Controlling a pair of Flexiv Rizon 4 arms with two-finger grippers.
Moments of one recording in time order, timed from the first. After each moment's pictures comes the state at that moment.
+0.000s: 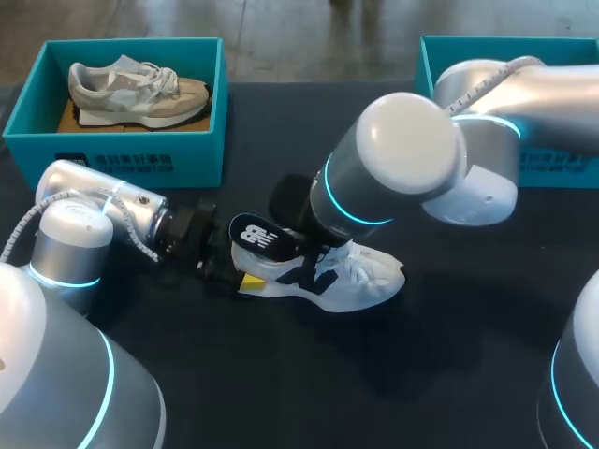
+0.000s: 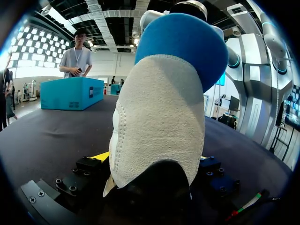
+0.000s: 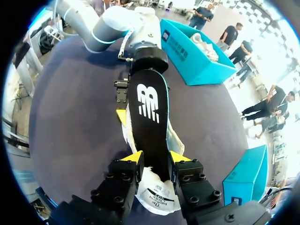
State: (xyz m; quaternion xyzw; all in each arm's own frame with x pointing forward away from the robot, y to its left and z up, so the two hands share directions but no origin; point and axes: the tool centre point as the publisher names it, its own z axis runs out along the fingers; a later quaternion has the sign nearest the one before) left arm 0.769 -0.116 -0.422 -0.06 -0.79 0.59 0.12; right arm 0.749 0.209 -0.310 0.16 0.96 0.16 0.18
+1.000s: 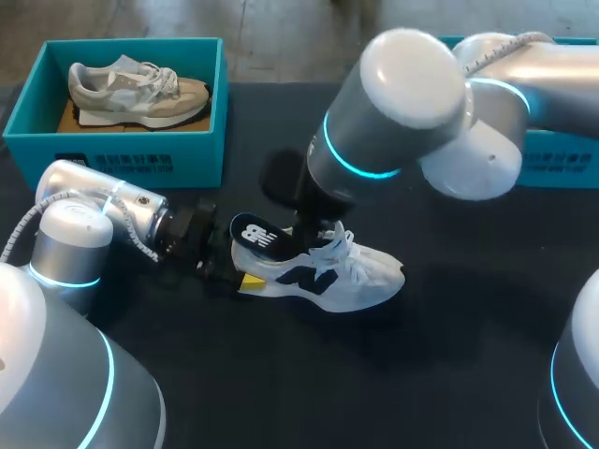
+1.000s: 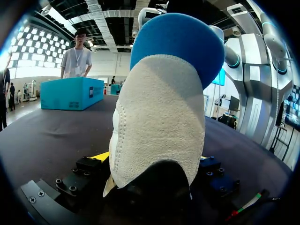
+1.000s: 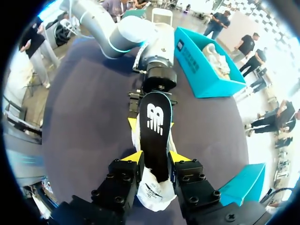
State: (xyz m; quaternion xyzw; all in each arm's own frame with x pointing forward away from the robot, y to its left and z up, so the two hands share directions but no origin) left arm 0.770 -0.116 -0.422 -0.06 -0.79 0.59 0.12; right arm 0.749 0.224 -0.271 0.10 0.97 0.16 0.13
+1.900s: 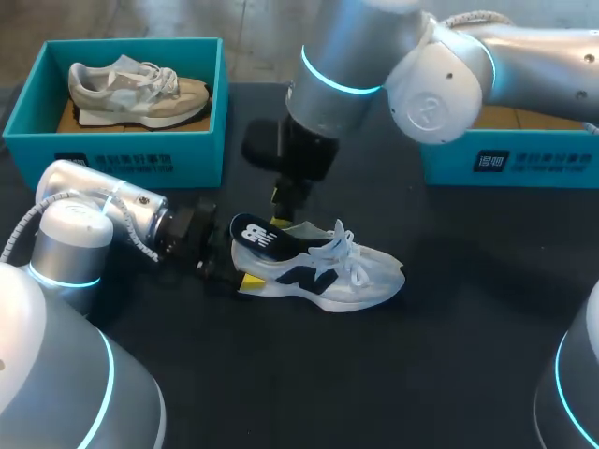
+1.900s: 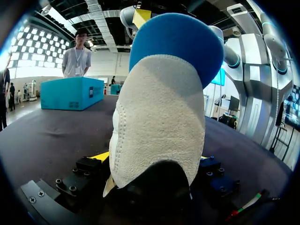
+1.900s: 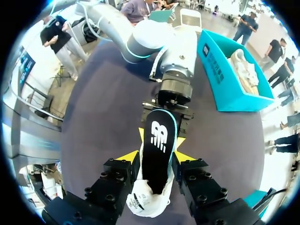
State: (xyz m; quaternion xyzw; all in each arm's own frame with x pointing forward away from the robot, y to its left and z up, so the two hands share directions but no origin) left arm 0.770 -0.116 -0.422 -0.06 -0.79 0.59 0.12; right arm 0.773 0.251 -0.269 0.01 0.99 0.16 -0.01
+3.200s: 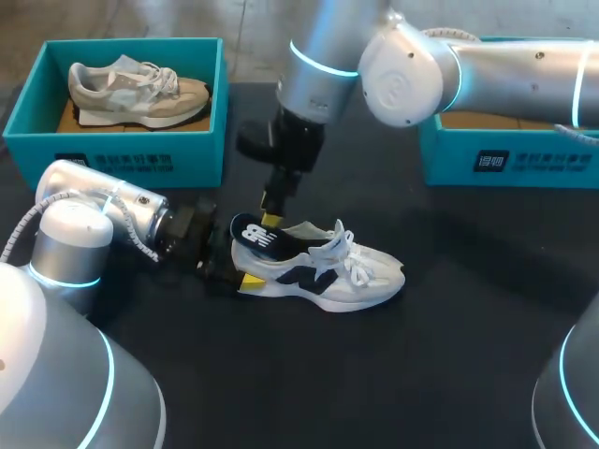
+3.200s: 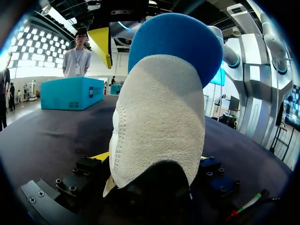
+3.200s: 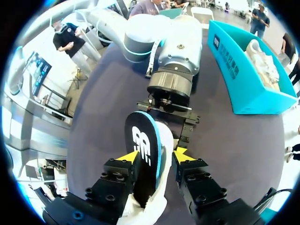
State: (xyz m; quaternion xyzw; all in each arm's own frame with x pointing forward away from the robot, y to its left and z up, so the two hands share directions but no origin) left arm 0.770 -0.116 -0.422 -0.06 -0.79 0.59 0.12; right arm 0.801 0.270 -0.312 -0.01 0.98 0.18 -0.11
